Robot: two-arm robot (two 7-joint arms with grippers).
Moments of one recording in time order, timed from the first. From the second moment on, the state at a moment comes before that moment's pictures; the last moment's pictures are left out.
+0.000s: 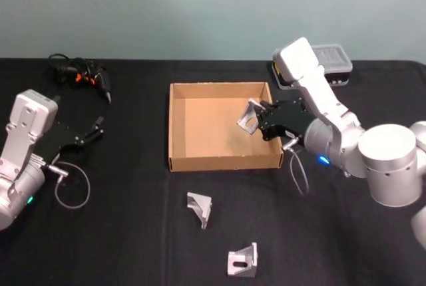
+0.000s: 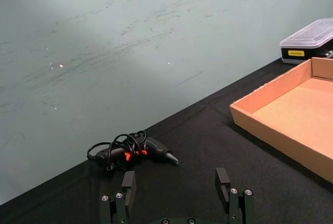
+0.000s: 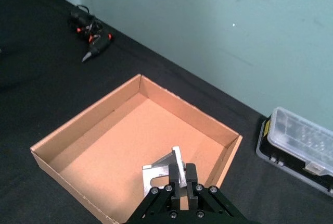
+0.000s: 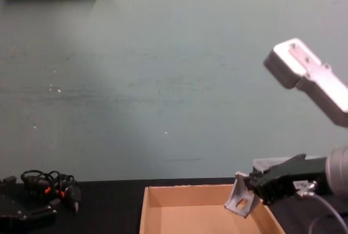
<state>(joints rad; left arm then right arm) -0.20 0.60 0.45 -1.41 -0.25 -0.12 0.03 0.40 0.43 -0.54 -1.56 0.22 0.46 0.16</state>
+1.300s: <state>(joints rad) -0.20 0.60 0.45 -1.41 -0.25 -0.12 0.03 0.43 0.34 -0.52 -1.37 0.11 0.42 0.22</state>
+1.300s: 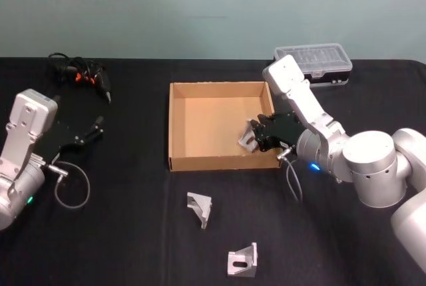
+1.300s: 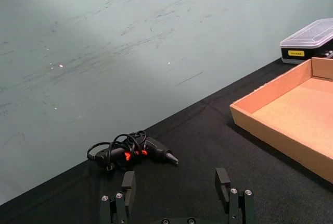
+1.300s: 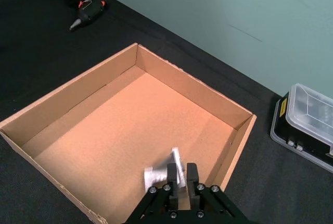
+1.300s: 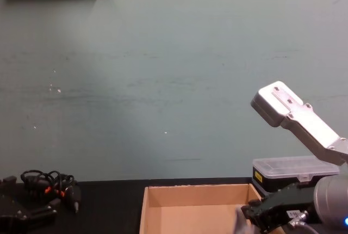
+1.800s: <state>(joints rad) -0.20 0.60 0.45 -1.41 -0.25 -0.12 0.03 0.40 0.34 -0.45 -1.41 0.12 0.37 0.24</state>
